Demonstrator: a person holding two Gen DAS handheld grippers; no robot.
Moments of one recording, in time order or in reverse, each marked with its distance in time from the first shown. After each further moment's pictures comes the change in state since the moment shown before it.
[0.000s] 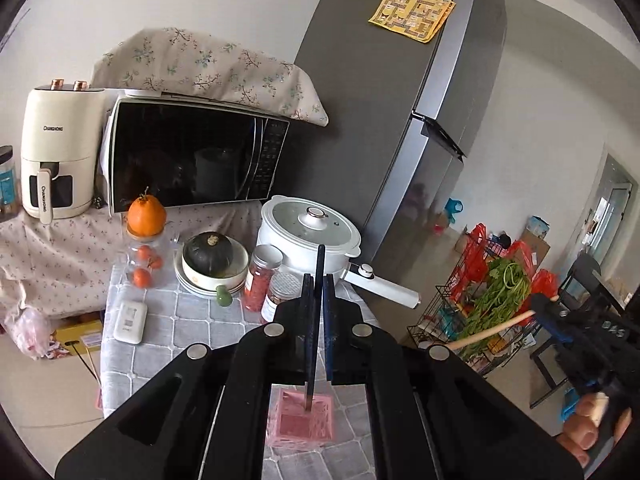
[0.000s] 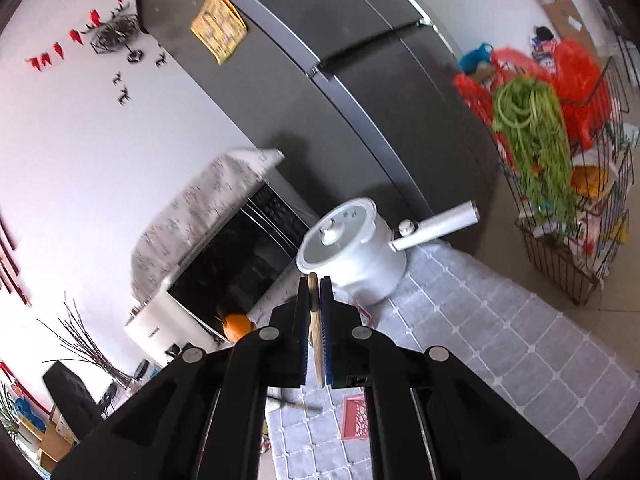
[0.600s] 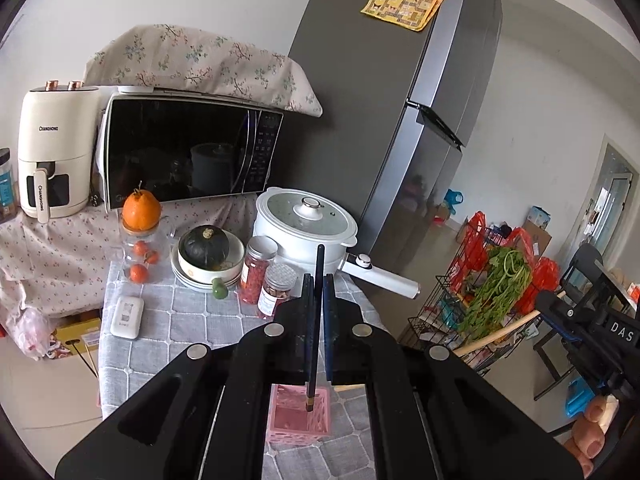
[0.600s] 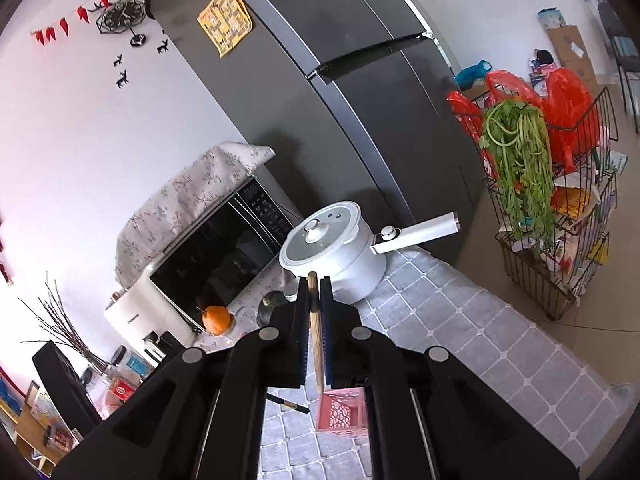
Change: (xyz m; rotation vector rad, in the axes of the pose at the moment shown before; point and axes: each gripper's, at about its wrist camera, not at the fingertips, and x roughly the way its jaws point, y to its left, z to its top) left arm 0.007 -0.010 -0.012 0.029 0.019 0.001; right arm 0.001 0.006 -0.010 -0.083 0.027 -0.094
